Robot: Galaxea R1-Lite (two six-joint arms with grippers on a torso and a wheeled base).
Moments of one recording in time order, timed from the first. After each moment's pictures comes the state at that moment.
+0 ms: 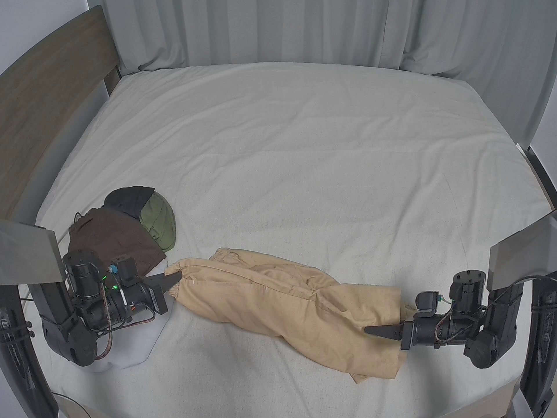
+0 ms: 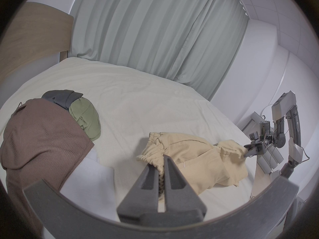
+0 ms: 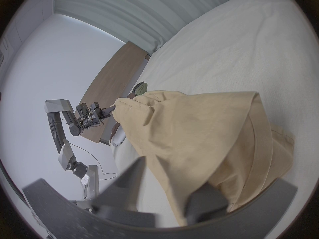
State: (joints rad) left arm -0.10 2.14 -0.29 -1.55 -0.46 -0.11; right arm 0.26 2.31 -0.23 -1.55 0.73 0.33
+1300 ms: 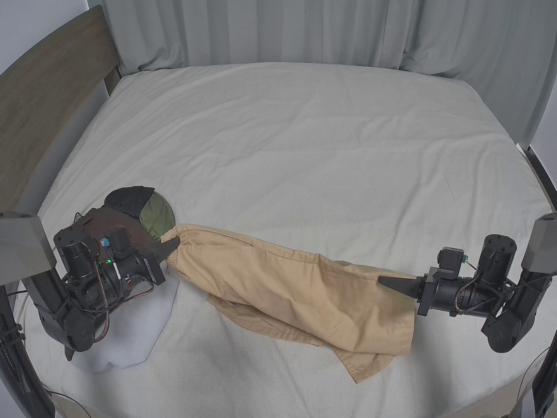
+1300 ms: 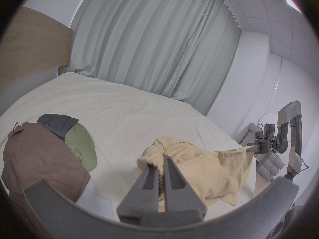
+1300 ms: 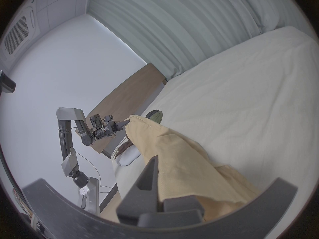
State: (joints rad) left arm -0.11 2.06 -0.39 -1.55 -0.46 -0.19; right arm 0.25 2.05 -0.29 -1.55 0.73 0.33
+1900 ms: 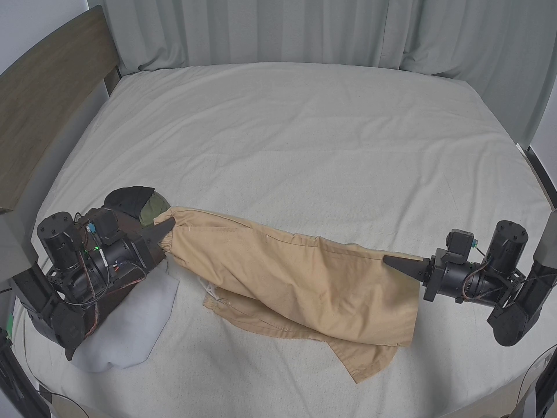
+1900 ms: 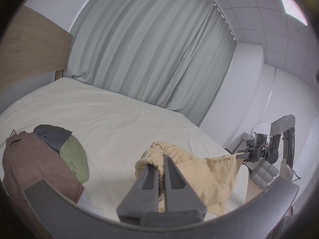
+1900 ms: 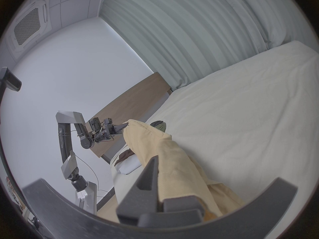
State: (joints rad) left arm -0.11 1.95 -0.40 -1.55 -0.50 -0.27; right arm 0.25 1.97 -0.32 -1.55 0.73 0.33
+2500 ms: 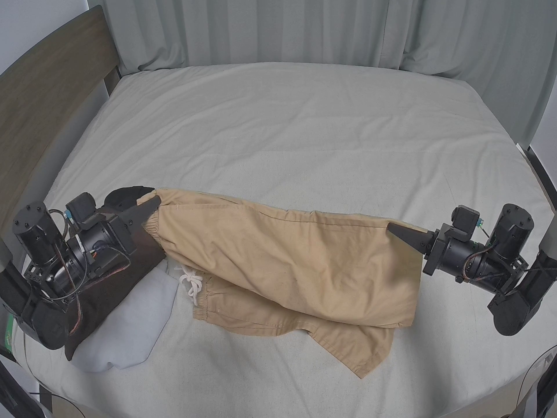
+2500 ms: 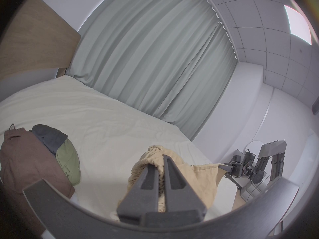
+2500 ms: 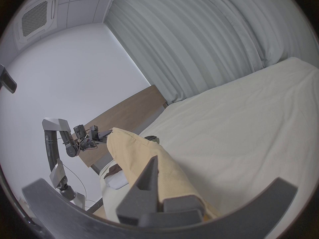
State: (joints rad) left arm -0.10 1.80 -0.38 -1.55 -0.51 -0.45; right arm 0.26 1.93 -0.41 -1.55 0.62 0.34
